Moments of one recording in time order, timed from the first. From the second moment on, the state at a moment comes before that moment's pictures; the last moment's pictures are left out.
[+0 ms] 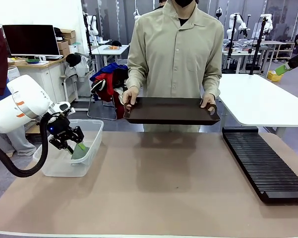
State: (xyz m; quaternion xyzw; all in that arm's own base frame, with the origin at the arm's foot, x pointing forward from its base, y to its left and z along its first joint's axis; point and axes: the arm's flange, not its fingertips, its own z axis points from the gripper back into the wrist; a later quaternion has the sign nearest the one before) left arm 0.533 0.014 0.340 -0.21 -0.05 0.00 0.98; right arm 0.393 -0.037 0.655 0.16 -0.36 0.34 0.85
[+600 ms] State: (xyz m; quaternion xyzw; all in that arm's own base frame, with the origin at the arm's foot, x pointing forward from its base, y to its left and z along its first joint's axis) left arm 0.531 0.018 0.364 -0.19 -0.06 -0.02 0.98; right arm 0.393 -0.037 0.655 0.16 -0.36 0.34 0.85
